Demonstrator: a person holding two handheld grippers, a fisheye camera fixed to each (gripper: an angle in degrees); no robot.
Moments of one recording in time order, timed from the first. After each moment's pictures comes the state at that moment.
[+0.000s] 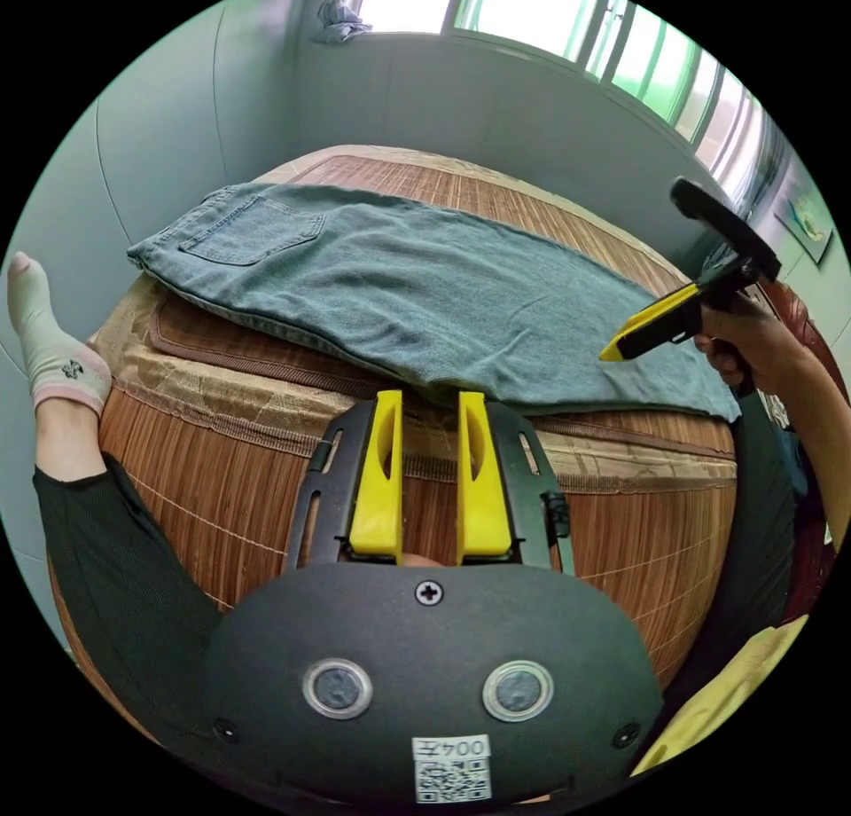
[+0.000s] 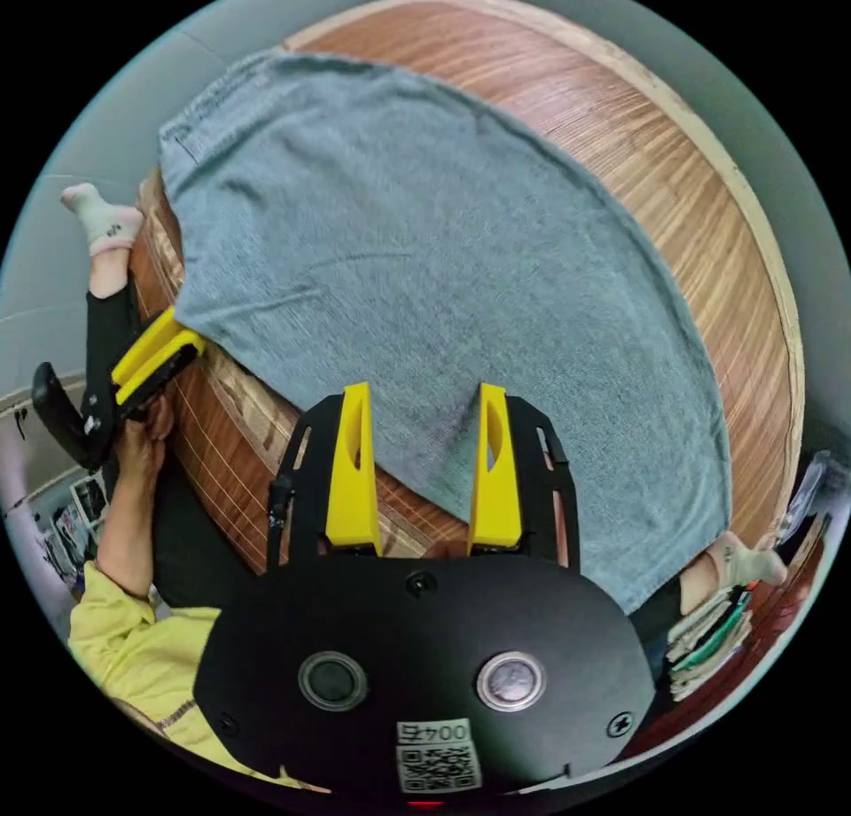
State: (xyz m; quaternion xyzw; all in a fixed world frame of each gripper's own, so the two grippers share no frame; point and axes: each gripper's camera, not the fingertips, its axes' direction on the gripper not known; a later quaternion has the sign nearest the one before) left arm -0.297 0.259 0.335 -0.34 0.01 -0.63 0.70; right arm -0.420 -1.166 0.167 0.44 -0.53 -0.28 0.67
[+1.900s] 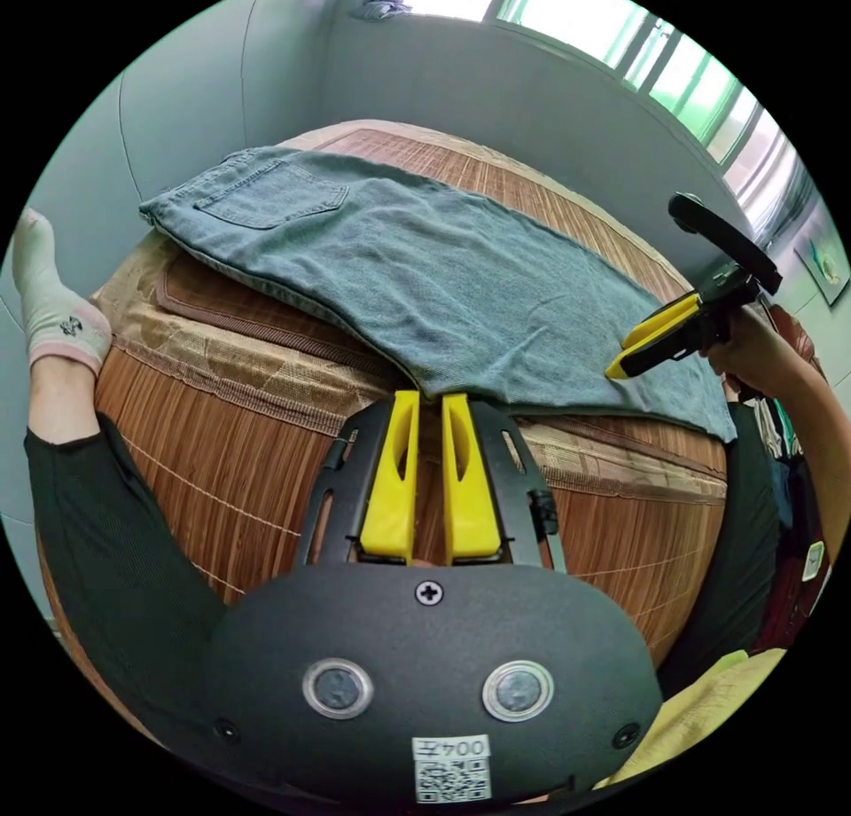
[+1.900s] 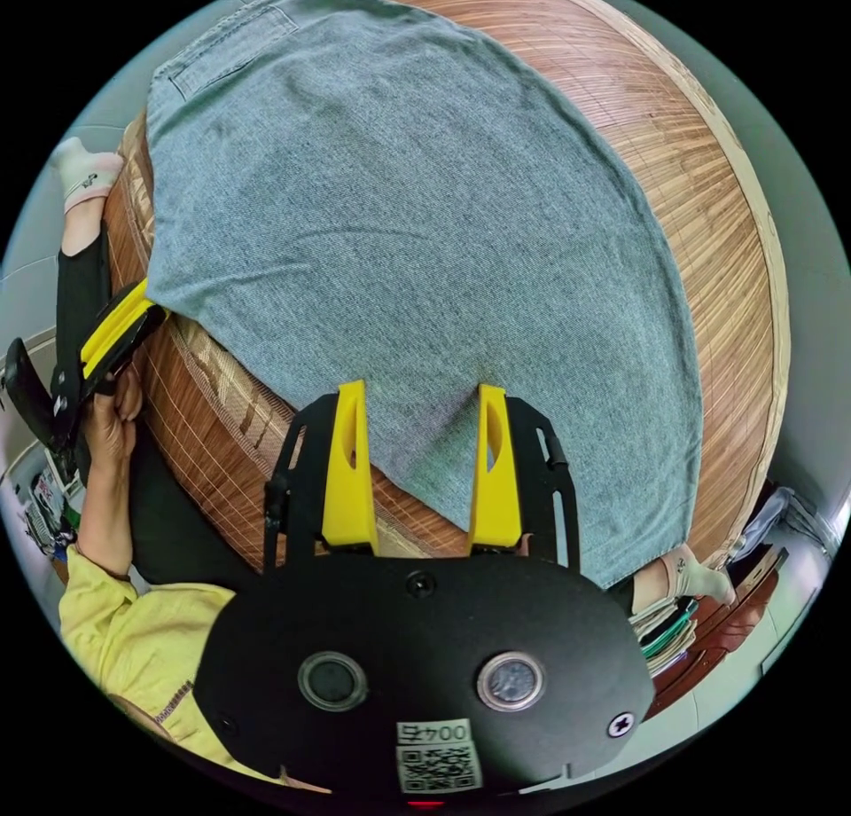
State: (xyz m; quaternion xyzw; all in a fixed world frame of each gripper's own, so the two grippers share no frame) left arm -0.310 0.272 0.360 -0.35 0.02 -0.67 0.65; right arm -0.459 -1.213 -0.012 0.43 -0.45 -0.33 0.71
